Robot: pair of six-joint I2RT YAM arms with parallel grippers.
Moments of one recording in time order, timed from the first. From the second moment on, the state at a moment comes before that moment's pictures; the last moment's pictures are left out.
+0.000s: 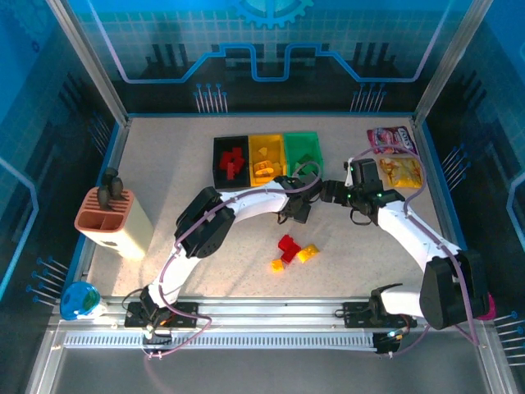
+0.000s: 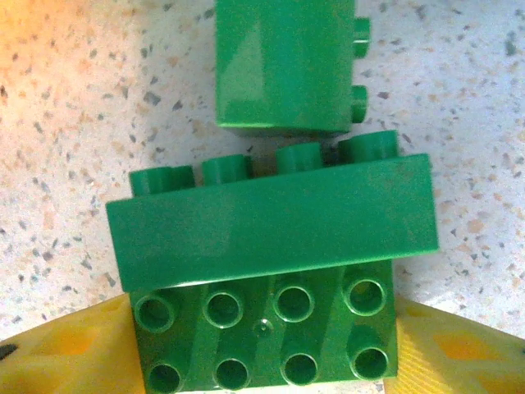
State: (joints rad) left arm -0.86 2.25 1.75 -0.78 -0.23 -0.56; right arm 0.23 1.28 0.82 -0.39 -0.06 0.37
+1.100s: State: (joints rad) left arm -0.69 2.36 2.24 -0.75 -0.15 -0.41; right arm 0.23 1.00 0.58 -0.36 -0.03 0.48
